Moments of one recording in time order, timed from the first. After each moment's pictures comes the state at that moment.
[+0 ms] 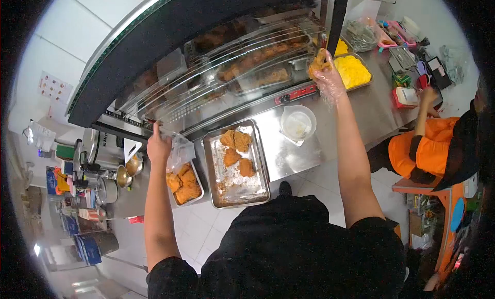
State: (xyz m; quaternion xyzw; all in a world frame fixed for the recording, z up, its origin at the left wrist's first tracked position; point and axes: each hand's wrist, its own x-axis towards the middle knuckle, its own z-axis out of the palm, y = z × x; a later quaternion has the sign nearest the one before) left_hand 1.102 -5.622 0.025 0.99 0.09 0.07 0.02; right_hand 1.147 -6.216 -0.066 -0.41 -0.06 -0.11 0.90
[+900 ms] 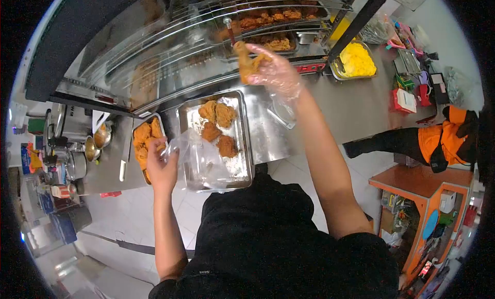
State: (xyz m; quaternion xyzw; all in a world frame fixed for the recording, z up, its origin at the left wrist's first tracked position) left_hand 0.965 -5.702 -0.021 0.88 0.07 0.12 0.46; right_hand 1.123 -6.046 -0.031 -0.52 -0.11 0.13 0.84
